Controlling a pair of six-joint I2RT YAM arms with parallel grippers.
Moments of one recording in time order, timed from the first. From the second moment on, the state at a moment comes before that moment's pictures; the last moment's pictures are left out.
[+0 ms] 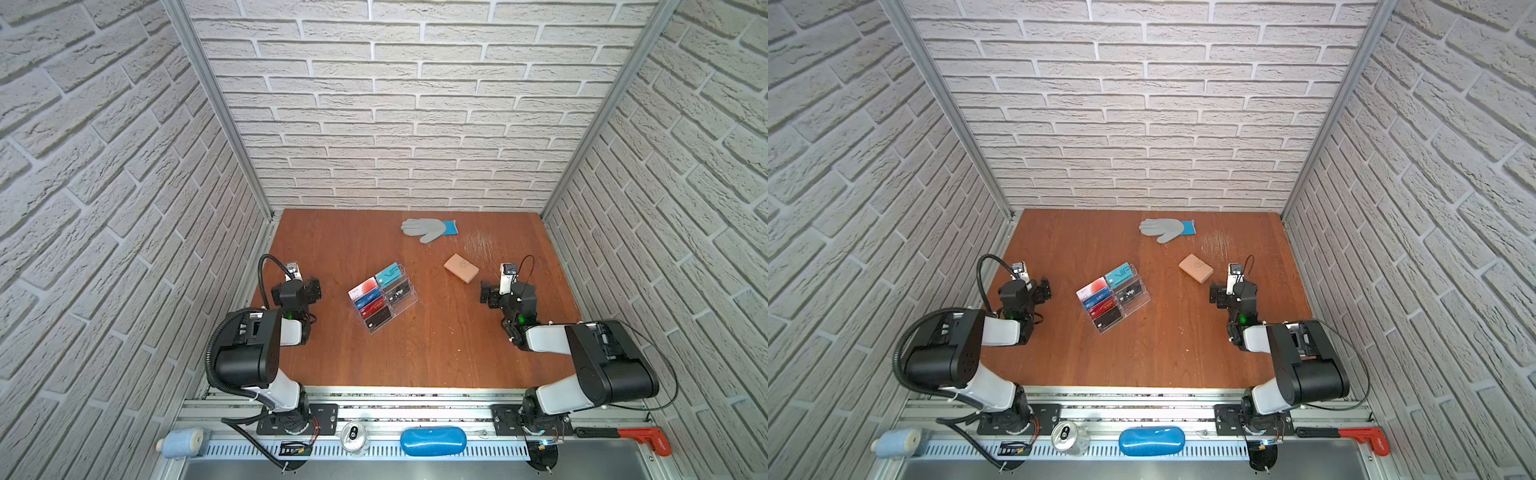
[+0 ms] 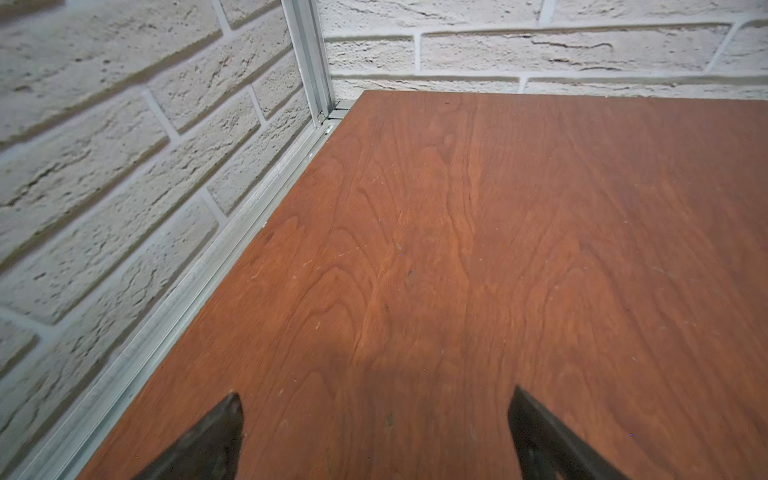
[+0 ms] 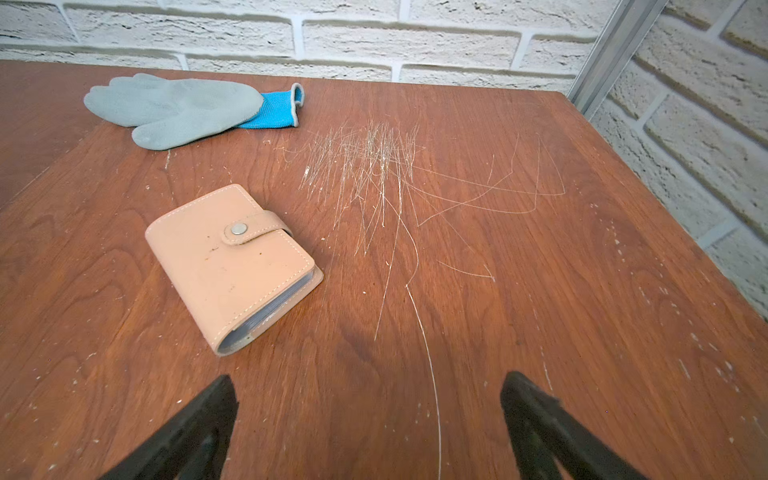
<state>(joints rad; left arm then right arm) 0.03 1.57 0.36 0.82 -0.26 0.01 0.05 1.49 0.34 0.71 0.13 0.04</state>
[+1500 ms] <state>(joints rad) -0.01 1.18 0.46 0.45 -0.45 -0.17 0.05 1.29 0.66 0.20 0.27 0.15</state>
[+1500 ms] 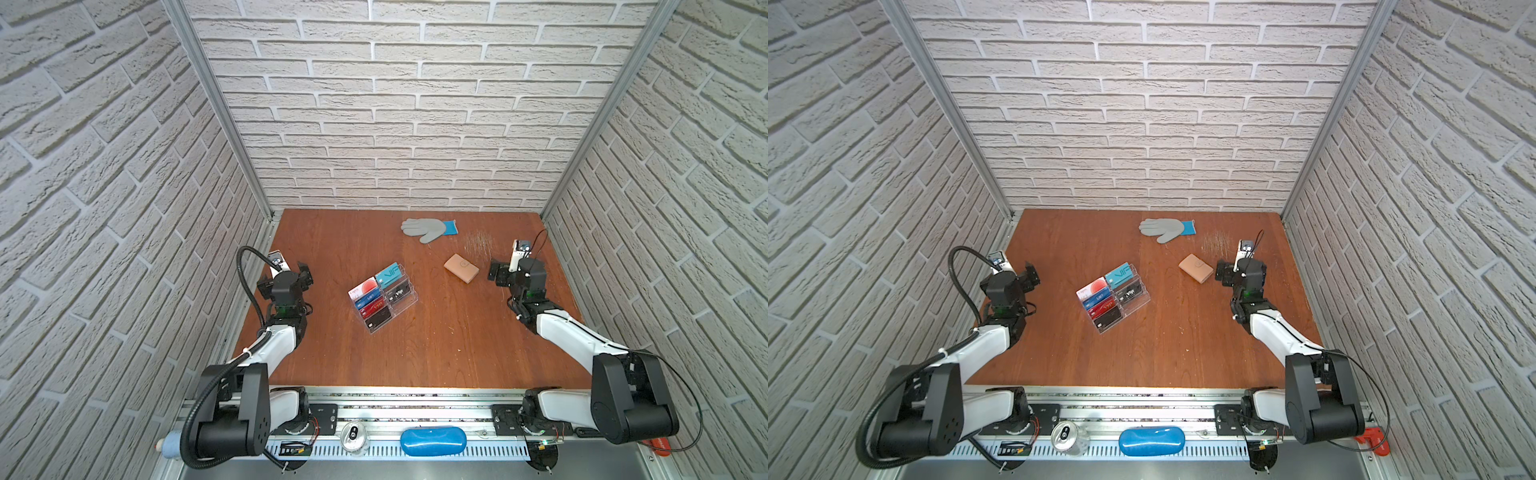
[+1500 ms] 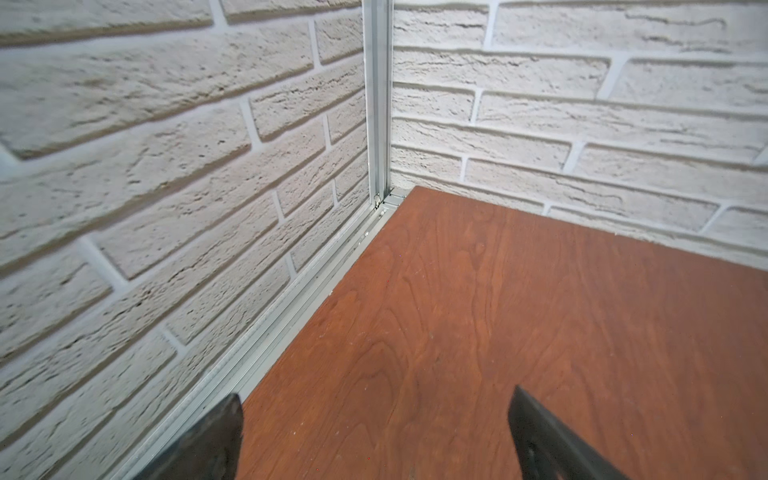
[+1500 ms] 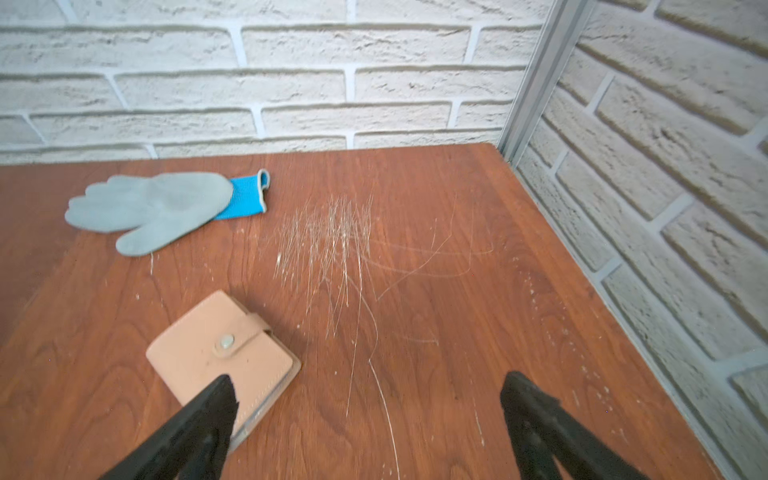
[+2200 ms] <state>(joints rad) -0.27 0.93 0.40 0.00 -0.12 -0.91 0.40 1.64 0.91 -0.01 -0.11 0.16</state>
